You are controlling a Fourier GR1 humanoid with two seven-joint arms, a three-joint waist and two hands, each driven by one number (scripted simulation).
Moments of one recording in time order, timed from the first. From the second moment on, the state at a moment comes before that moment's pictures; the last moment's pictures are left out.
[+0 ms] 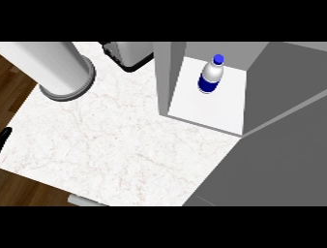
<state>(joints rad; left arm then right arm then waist) 0.27 0.77 -0.10 -1.81 1.01 -0.30 -0.46 0.37 -0.50 0.60 -2.46 -0.07 0.57 0.05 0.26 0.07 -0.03</state>
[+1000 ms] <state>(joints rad) 0.24 0.78 -0.09 -1.79 1.03 -0.33 -0.44 0.12 -0.39 0.53 -2.32 -0.14 0.53 0.26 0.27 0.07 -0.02</state>
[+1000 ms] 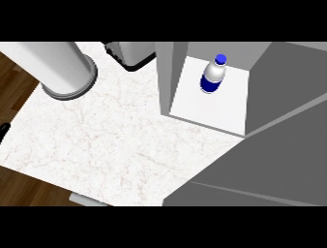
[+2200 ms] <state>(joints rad) 0.25 0.78 -0.07 -1.72 1.05 -0.35 -0.44 -0.67 -0.01 0.27 -1.56 -0.07 0.08 0.53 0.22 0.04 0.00</state>
